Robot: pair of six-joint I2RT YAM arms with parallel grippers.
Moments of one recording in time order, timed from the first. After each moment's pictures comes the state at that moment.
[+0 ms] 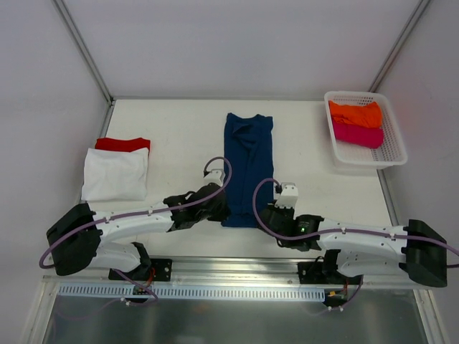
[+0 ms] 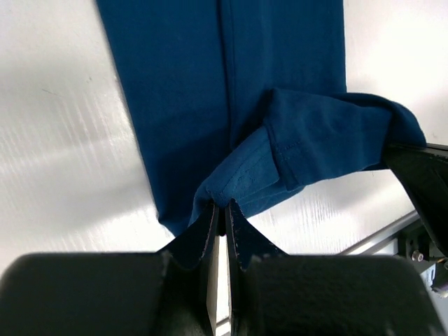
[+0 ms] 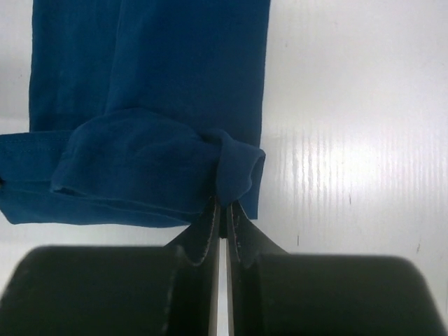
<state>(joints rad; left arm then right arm) -1.03 1.27 0.65 -0.16 -0.22 -0.85 1.26 1.08 0.56 -0.55 0.77 1.06</state>
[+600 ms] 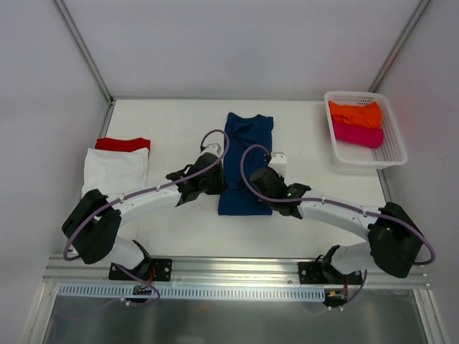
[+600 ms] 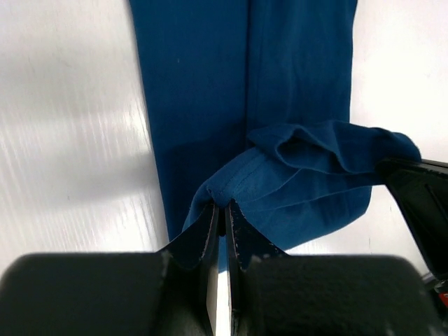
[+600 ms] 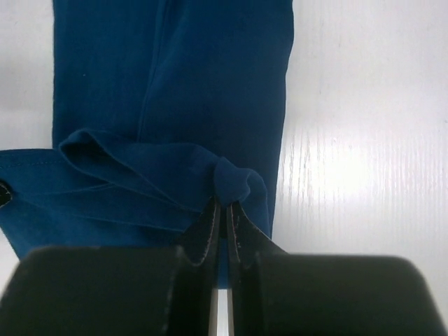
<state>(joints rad) -0.79 1.42 0.82 -0.16 -0.13 -0.72 0.93 1.34 0.78 -0.34 0.58 0.73</state>
